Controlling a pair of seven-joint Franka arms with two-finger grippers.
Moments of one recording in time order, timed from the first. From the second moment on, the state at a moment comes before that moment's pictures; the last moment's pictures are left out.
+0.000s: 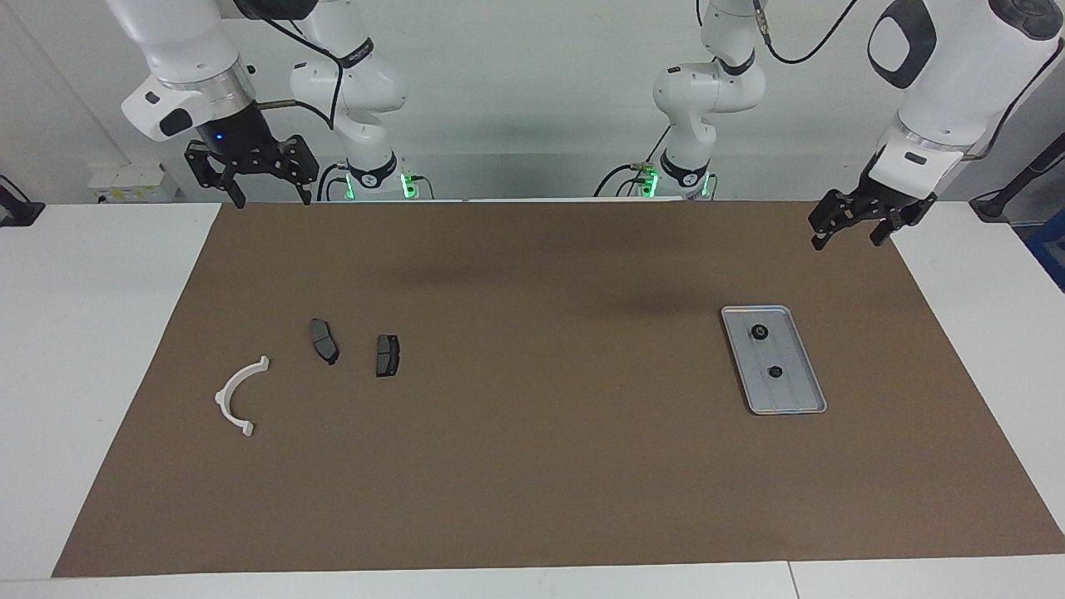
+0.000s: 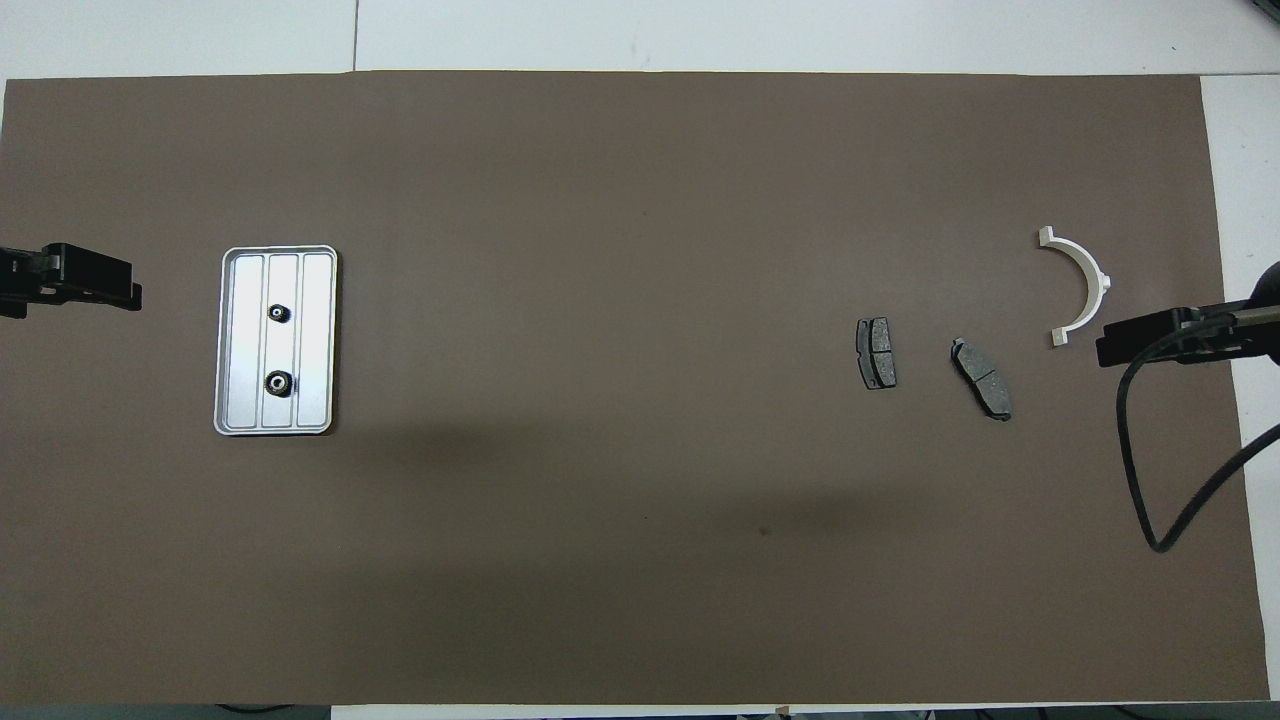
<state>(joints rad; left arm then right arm) -0.02 0.02 0.01 -1.60 0.01 1.62 0.00 -0.05 -0.12 0.06 -1.66 0.01 1.53 -0.02</state>
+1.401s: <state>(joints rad) 0.01 0.01 0.01 -1.94 0.01 2.03 0.00 -0.05 -0.12 0.06 -1.66 0.01 1.53 -0.02</state>
